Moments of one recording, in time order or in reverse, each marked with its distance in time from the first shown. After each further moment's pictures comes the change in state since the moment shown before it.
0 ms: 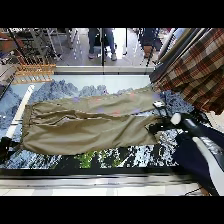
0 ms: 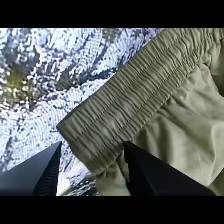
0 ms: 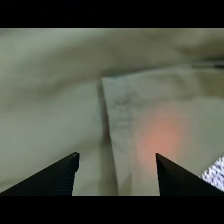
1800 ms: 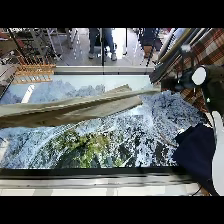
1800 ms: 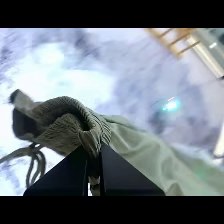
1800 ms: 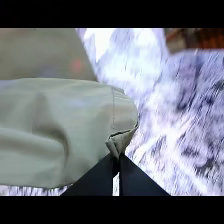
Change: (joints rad) left arm 0.111 0.022 0.751 0.100 -0.246 0.135; right arm 0.003 -0.034 0.721 -0.139 0.343 0.333
